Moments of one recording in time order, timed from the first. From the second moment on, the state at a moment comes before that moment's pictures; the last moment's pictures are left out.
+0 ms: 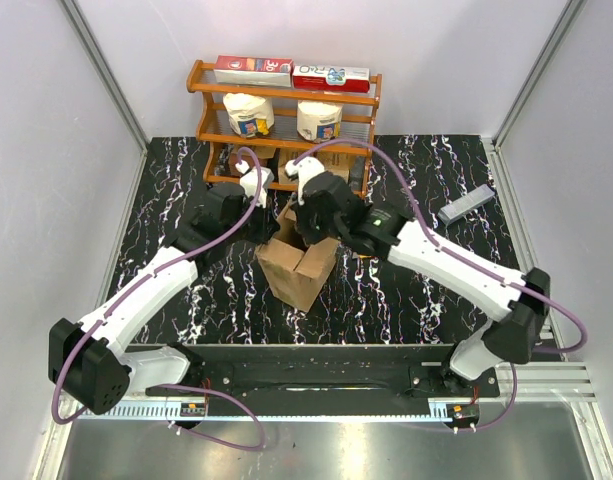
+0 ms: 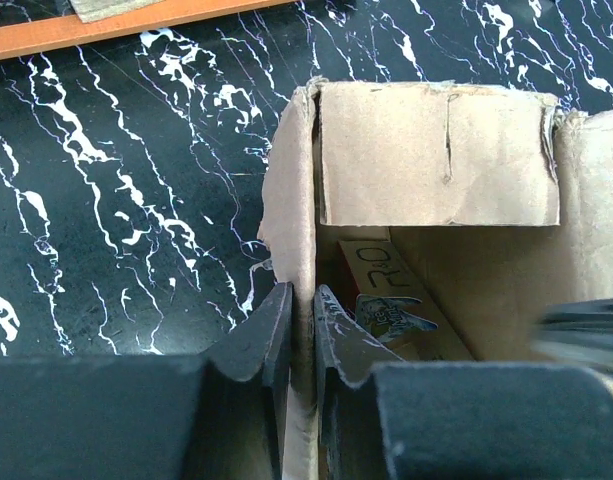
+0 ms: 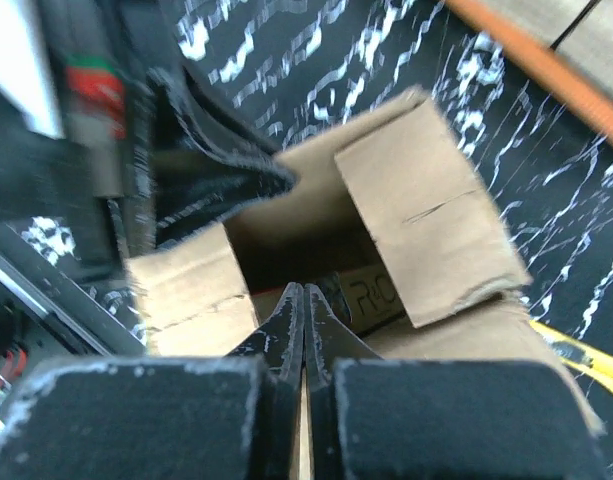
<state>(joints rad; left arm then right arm) -0.53 1.20 1.00 -0.36 0.12 -0.21 0.96 1.54 1.59 -0.61 0.20 0.28</state>
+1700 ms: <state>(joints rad) -0.53 1.19 0.99 -0.36 0.20 -0.15 0.86 1.55 1.38 -0.37 0.41 0.19</state>
